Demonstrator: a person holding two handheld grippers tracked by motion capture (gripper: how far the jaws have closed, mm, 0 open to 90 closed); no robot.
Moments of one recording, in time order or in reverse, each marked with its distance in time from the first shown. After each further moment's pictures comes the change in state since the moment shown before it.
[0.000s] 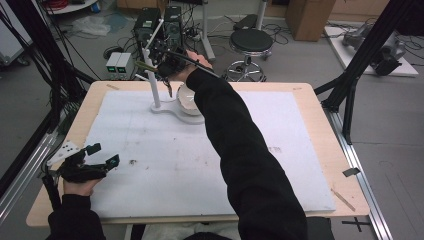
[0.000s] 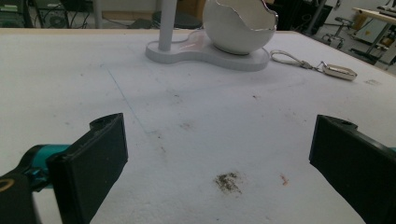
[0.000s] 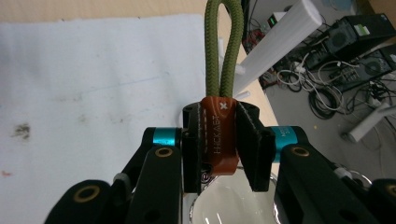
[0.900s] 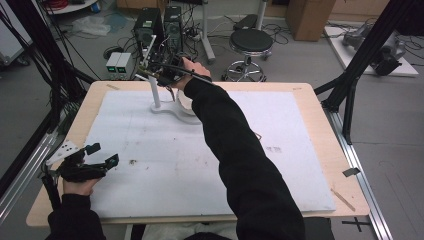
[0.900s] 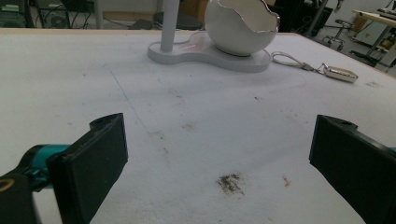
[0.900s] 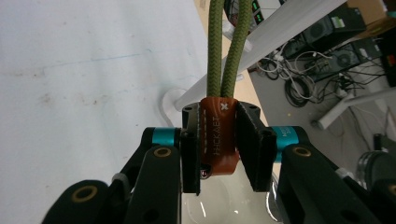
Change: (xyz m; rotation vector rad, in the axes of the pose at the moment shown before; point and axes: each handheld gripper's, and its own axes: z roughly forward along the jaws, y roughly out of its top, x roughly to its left) left arm 0.002 0.000 0.000 -0.004 0.002 -0.007; right arm 0.019 -0.007 0.021 0.070 -0.101 -0.072
